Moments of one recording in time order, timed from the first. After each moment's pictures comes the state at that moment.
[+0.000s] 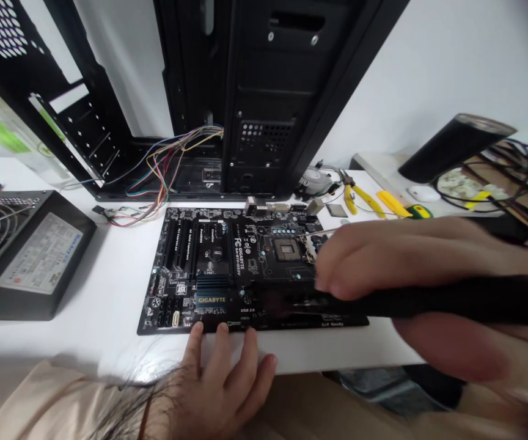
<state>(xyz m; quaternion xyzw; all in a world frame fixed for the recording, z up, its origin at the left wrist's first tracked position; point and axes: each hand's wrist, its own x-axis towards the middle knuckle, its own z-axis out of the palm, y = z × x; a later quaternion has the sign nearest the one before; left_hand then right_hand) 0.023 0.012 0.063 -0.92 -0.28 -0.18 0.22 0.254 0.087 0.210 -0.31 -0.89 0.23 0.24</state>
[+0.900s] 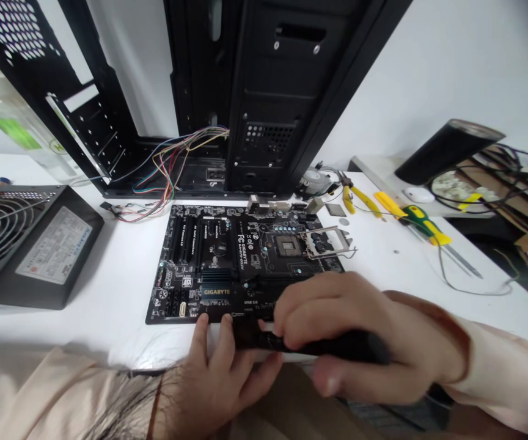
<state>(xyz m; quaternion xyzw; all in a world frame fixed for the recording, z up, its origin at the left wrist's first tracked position) 0.023 0.009 0.057 -0.91 -0.29 -0.18 0.23 0.232 0.077 0.173 -0.17 -0.88 0.36 0.26</state>
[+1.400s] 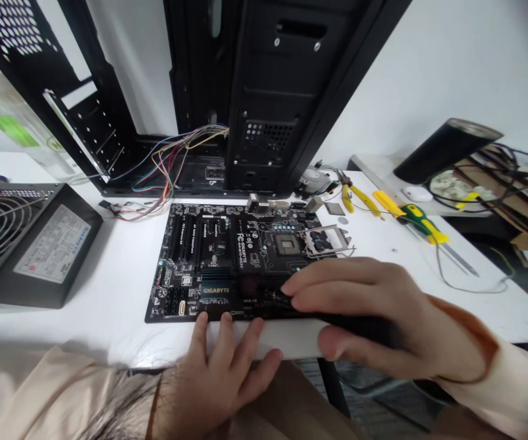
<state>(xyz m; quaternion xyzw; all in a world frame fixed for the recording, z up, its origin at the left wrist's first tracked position) 0.020 0.009 0.054 -0.91 -0.29 -0.17 0.24 0.249 0.069 0.176 -0.23 -0.91 0.20 0.28</state>
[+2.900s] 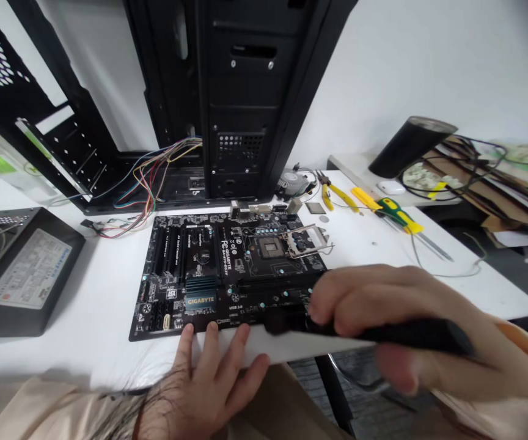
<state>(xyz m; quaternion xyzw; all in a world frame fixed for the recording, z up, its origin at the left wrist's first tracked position) 0.015 0.012 0.054 -0.92 -0.26 -0.13 0.25 0.279 0.052 0.187 -0.28 -0.88 0.28 0.27</state>
